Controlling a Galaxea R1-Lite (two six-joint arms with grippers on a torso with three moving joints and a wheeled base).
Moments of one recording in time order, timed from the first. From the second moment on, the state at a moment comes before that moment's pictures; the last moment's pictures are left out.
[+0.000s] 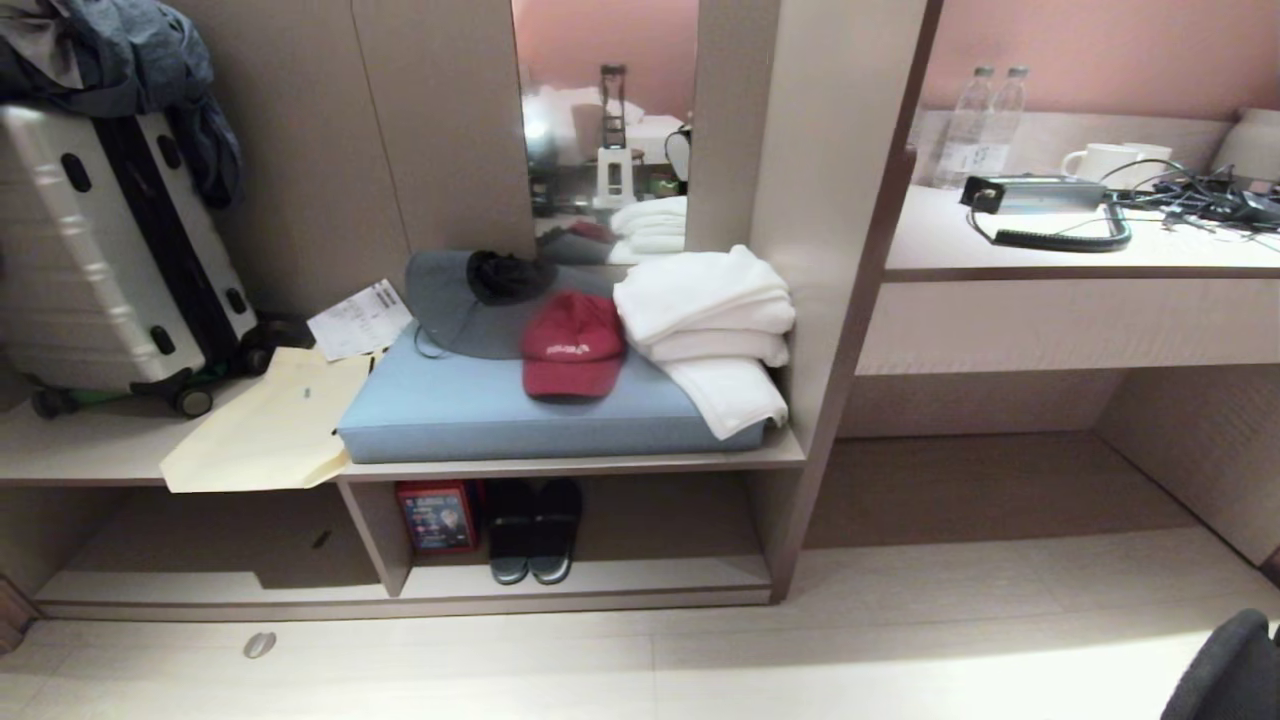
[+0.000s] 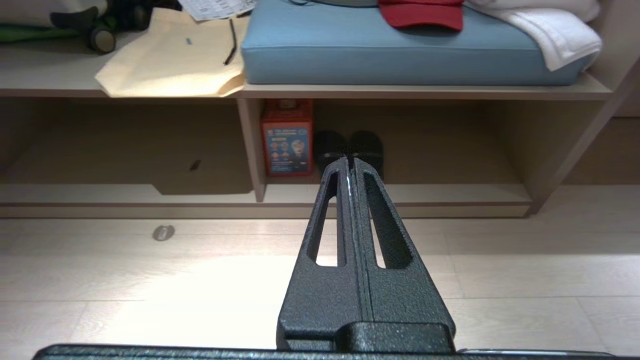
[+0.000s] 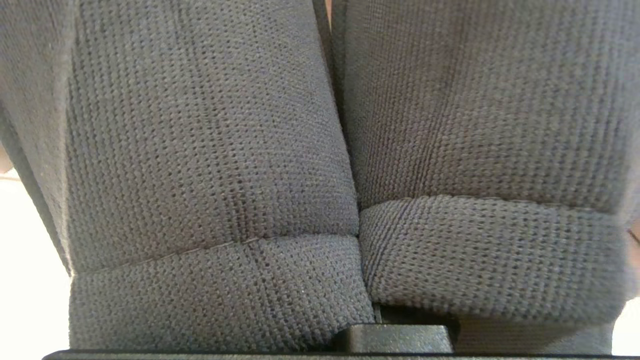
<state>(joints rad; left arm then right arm) 0.00 0.00 0.00 0.02 -0.01 -0.05 0.00 0.00 0.00 0.00 0.03 -0.10</state>
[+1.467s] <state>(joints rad) 0.00 0.00 0.00 0.02 -0.01 -0.04 0.00 0.00 0.00 0.00 0.03 -0.10</state>
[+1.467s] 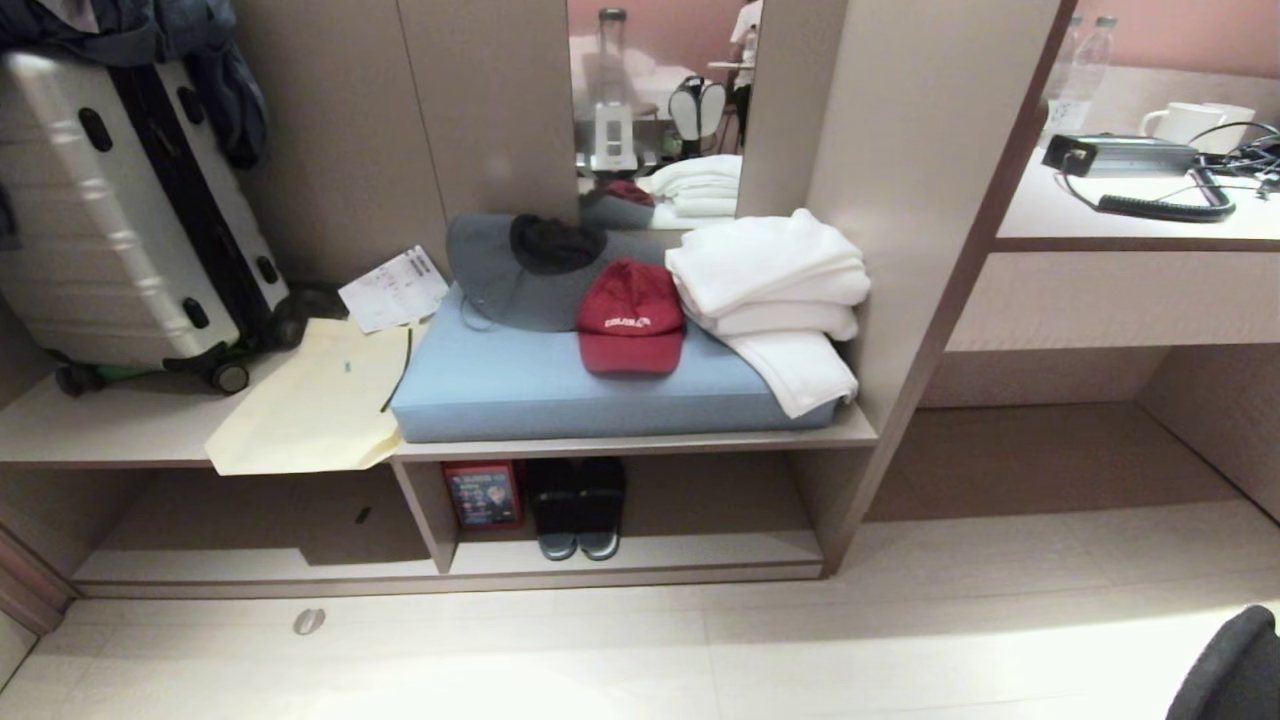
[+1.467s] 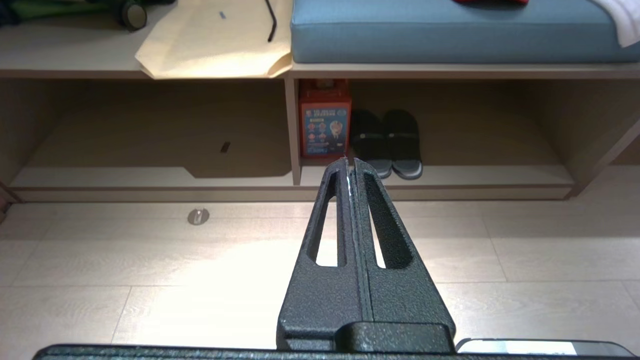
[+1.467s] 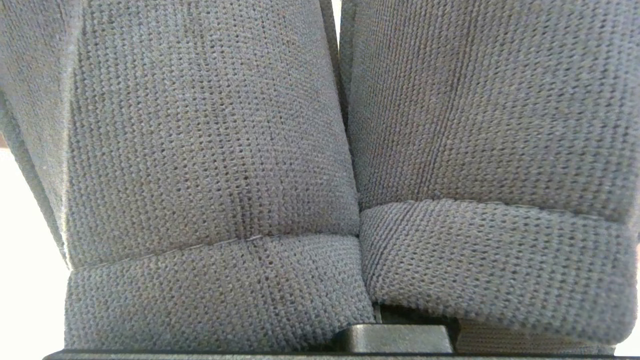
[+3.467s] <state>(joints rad) 0.00 0.00 0.00 0.02 0.00 -0.05 0.00 0.00 0.00 0.00 0.03 -0.10</state>
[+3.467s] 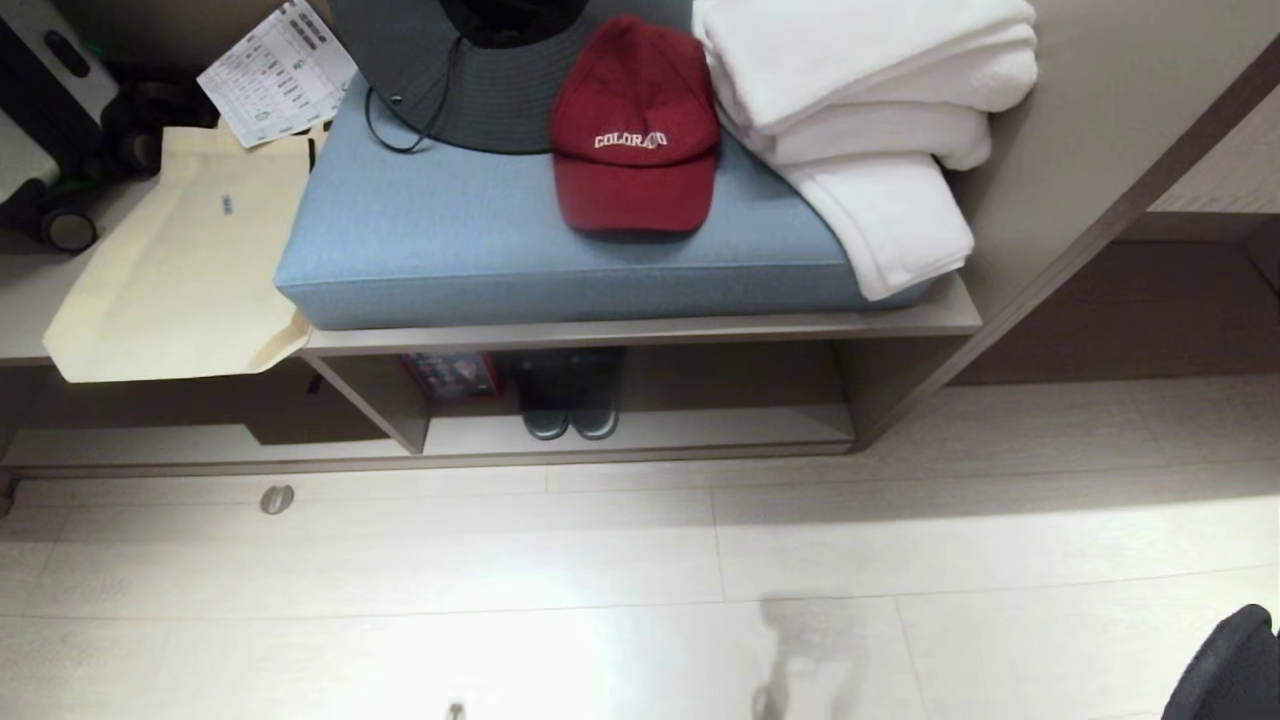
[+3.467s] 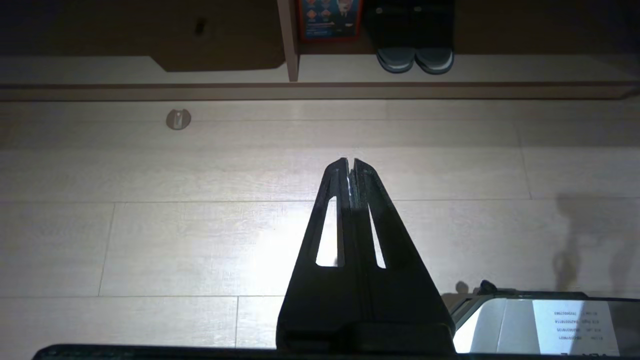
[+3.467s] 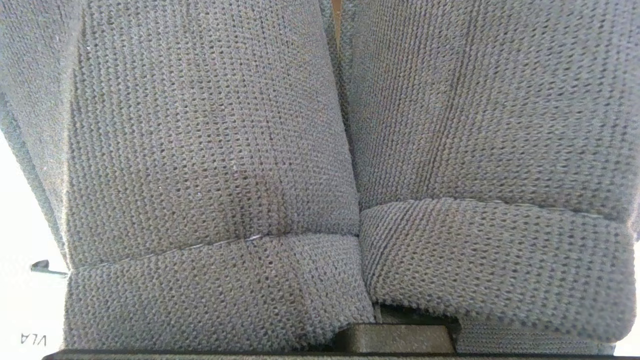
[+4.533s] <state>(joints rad) 0.00 0.00 0.00 0.02 0.00 -0.05 0.00 0.00 0.00 0.00 0.03 -0.06</state>
